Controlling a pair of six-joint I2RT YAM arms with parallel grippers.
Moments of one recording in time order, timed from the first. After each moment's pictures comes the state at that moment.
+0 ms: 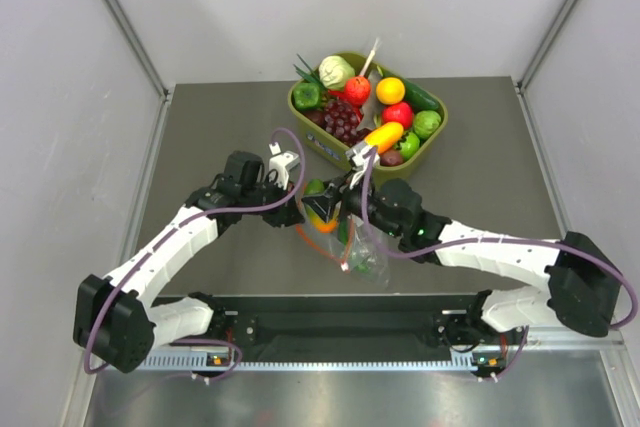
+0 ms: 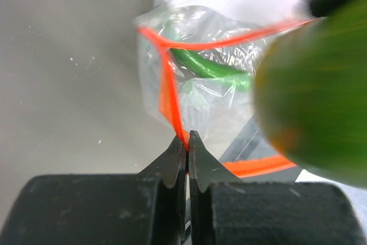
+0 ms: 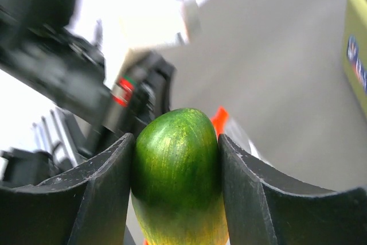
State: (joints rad) left arm -0.45 1.16 0.84 -0.47 0.56 -0.12; right arm 1.00 1.29 0.75 0.50 0.05 0.36
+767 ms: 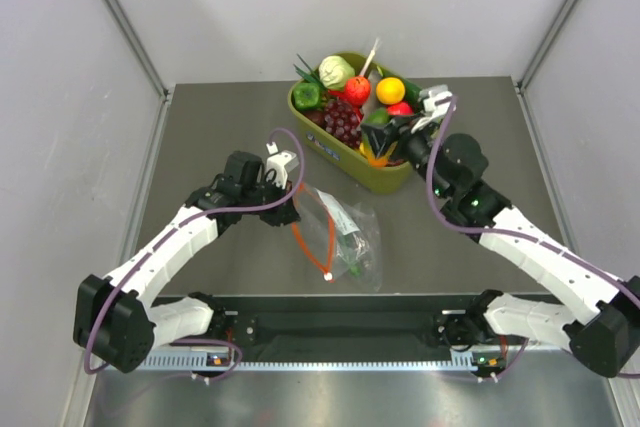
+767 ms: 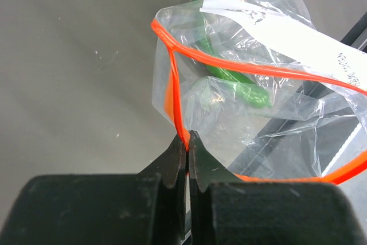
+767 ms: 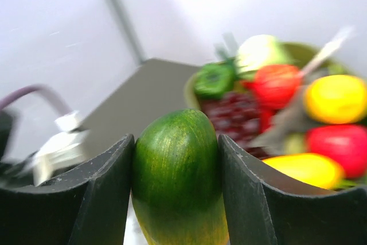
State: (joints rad) left arm -0.45 1.16 0.84 -0.48 0.47 -0.12; right arm 0.73 1.07 0.92 0.28 0.12 0.23
